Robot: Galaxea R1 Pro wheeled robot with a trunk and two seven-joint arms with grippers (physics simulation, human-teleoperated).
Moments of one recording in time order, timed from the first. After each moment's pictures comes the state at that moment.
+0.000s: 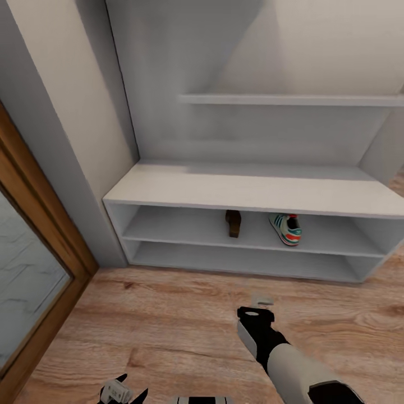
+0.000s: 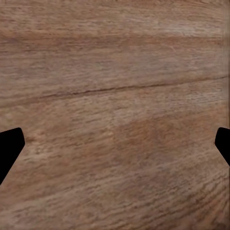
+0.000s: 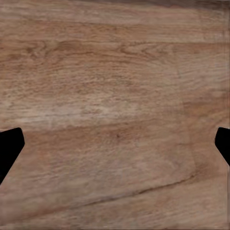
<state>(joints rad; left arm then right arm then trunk) -0.25 0.14 0.09 -0.41 0.00 -0.44 -0.66 -0.73 0.17 0.08 -0.30 -0.10 0.15 -0.52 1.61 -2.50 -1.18</state>
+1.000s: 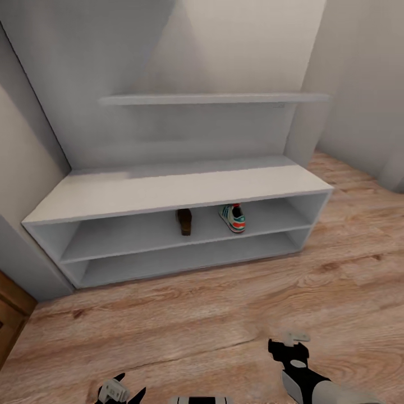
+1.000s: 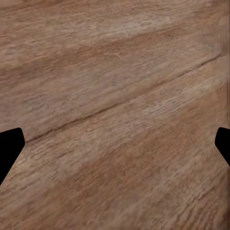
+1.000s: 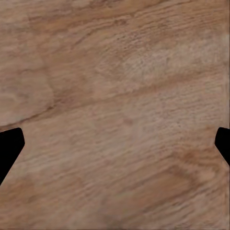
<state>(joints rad) -0.25 0.14 0.09 -0.41 0.01 -0.44 -0.65 -0.64 -0.03 0.08 -0.03 -0.10 -0.25 -0.23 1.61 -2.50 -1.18</state>
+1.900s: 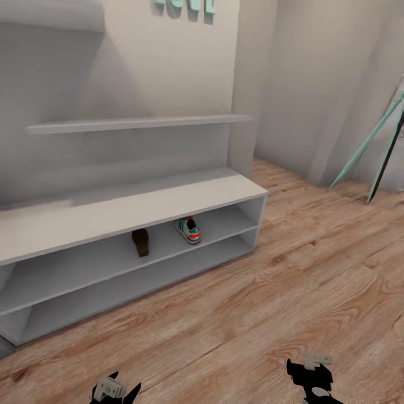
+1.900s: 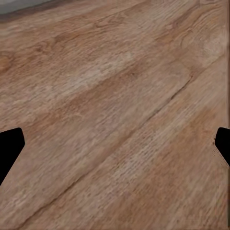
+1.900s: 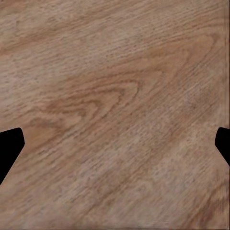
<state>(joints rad) -0.24 0.15 0.12 -0.41 0.01 -0.44 -0.60 -0.55 -0.10 0.08 -0.03 -0.10 -0.32 -0.23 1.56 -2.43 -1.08</state>
